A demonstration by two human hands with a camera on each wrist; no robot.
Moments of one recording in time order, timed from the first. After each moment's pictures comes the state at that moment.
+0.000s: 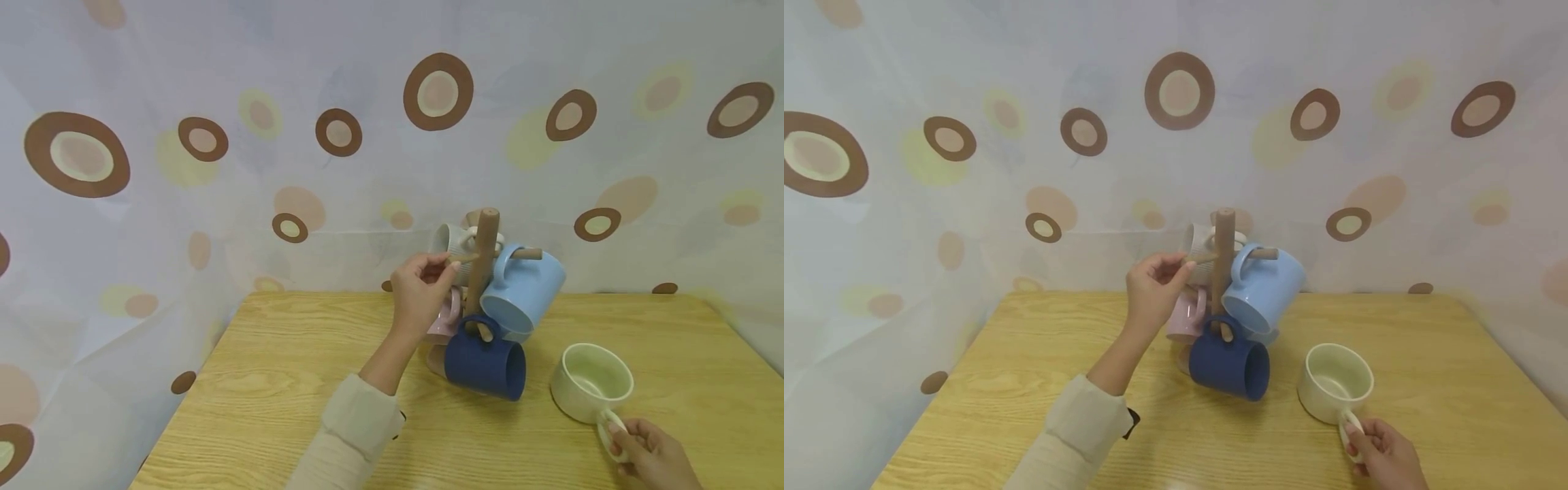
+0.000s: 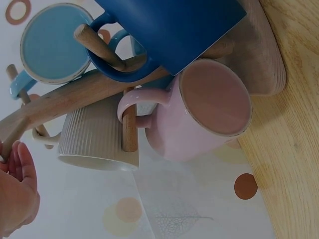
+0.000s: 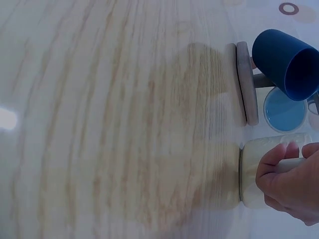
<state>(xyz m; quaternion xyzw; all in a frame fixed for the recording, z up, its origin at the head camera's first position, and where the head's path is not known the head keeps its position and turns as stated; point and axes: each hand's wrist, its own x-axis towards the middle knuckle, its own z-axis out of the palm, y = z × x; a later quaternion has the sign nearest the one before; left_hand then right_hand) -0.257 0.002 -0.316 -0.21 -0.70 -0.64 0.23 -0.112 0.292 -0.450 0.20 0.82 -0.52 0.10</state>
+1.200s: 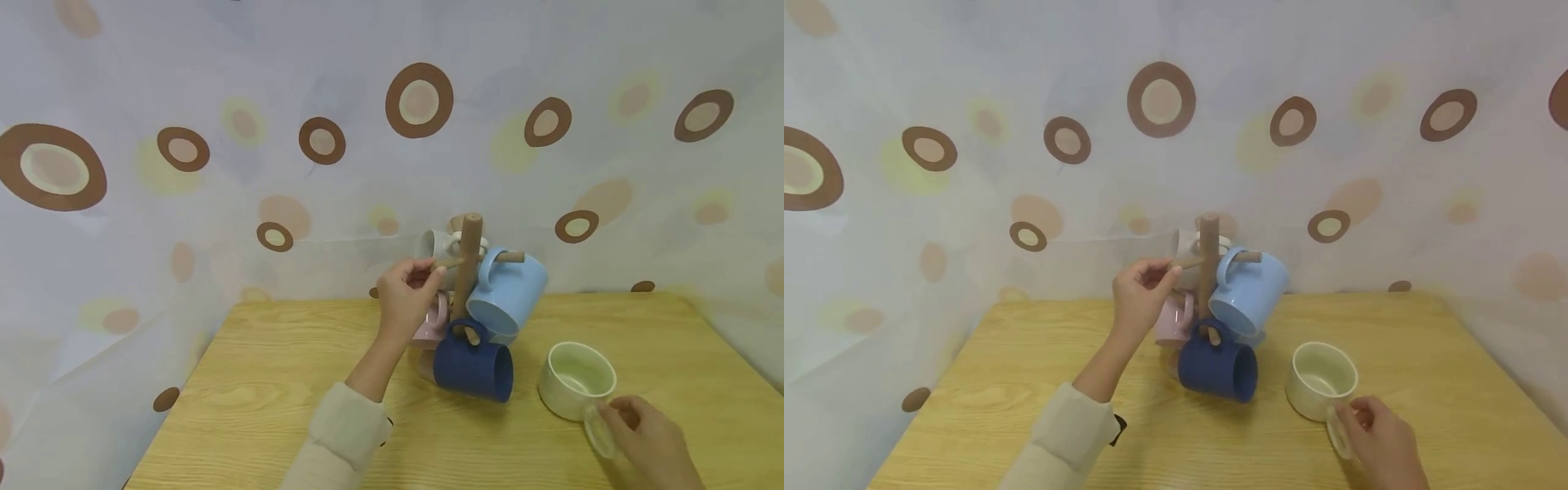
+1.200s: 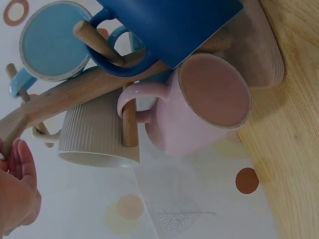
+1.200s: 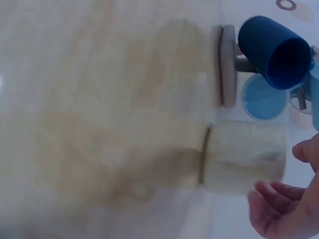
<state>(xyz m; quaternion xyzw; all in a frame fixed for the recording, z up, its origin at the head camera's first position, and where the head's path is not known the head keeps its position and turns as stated) -0.254 0.003 -0.312 -0.22 -0.70 -0.64 0.23 -0.111 0.293 -0.424 0.11 0.94 -0.32 -0.06</state>
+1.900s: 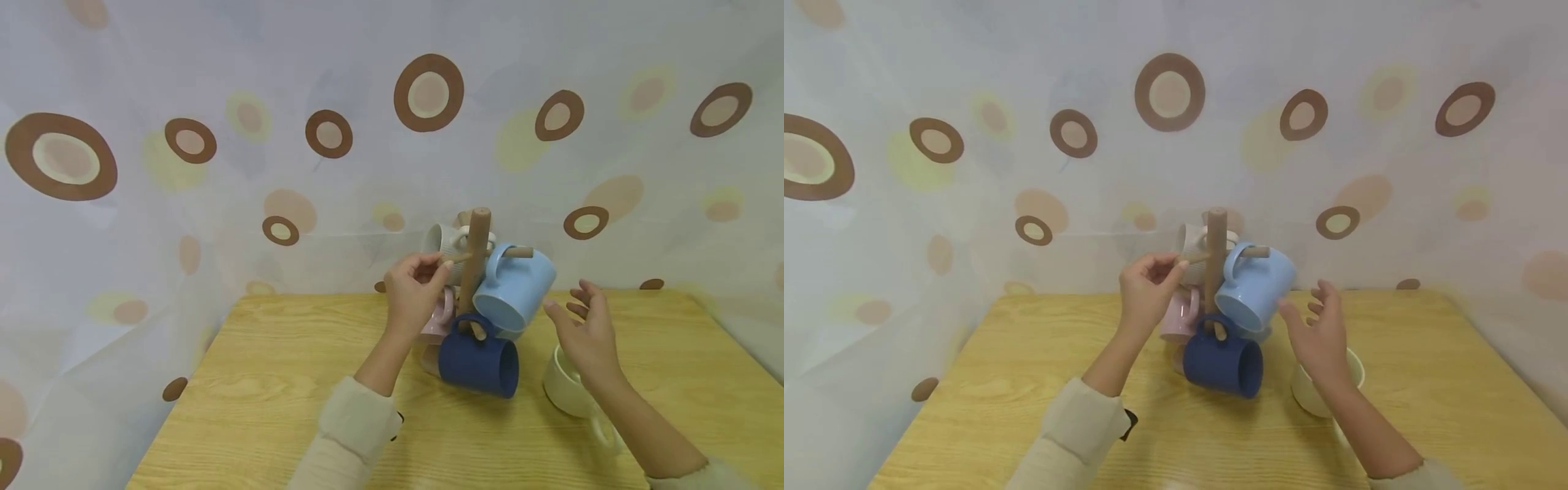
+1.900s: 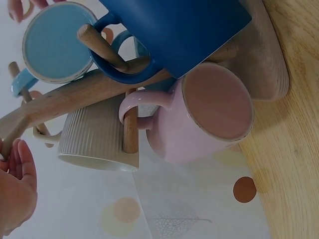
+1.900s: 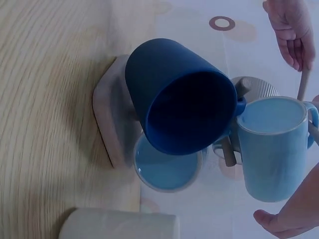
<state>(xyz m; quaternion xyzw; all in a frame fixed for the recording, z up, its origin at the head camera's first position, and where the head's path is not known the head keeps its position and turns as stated) -0.257 0.002 -0.316 -0.22 -0.69 -0.65 0.22 -0.183 0.215 -0.338 0.09 0.82 -0.55 -0.14</state>
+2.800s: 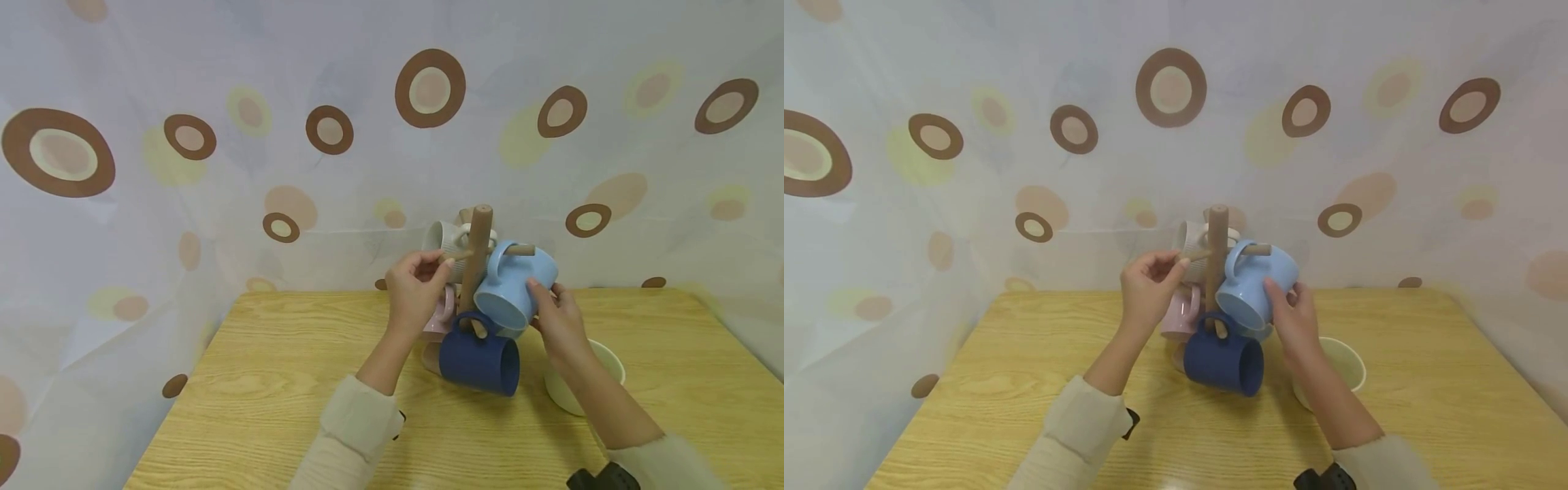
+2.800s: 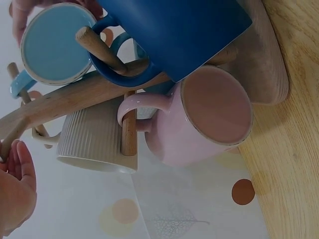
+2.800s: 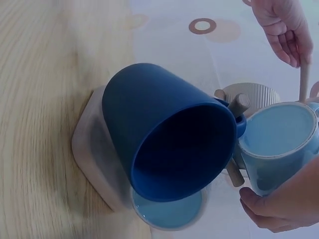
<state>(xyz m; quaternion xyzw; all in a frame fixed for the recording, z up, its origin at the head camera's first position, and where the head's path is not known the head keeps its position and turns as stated) -0.259 0.004 -0.316 -0.21 -0.69 -0.66 0.23 -0.214 0.197 -0.337 0.08 0.69 -0.72 -0.01</state>
